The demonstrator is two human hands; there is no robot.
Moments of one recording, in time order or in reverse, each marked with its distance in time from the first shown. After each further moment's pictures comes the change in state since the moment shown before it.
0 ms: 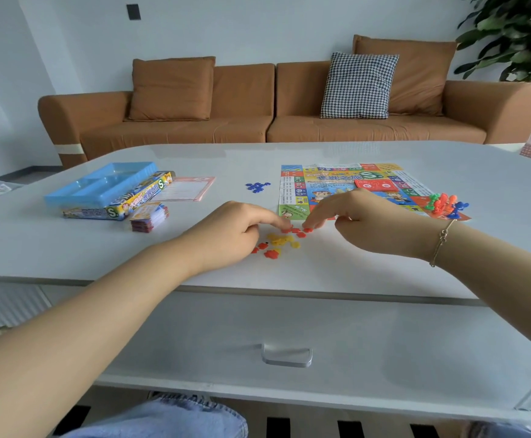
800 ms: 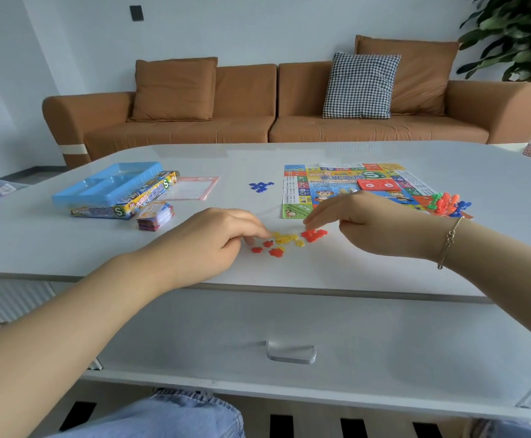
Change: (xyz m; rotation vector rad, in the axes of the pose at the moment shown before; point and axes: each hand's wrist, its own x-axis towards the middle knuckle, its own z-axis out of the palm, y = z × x) left_hand -0.035 0.000 -0.020 0.173 0.036 0.167; right_hand -0.005 -0.008 -0.003 -0.063 -0.053 -0.036
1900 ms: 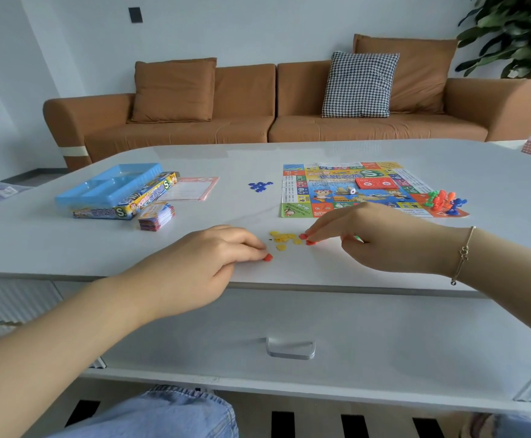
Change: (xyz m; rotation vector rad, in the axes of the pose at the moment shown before) left_hand -0.027 0.013 0.001 0.059 -0.070 0.035; right_hand -0.021 -0.012 0.001 -0.094 -0.025 -0.076
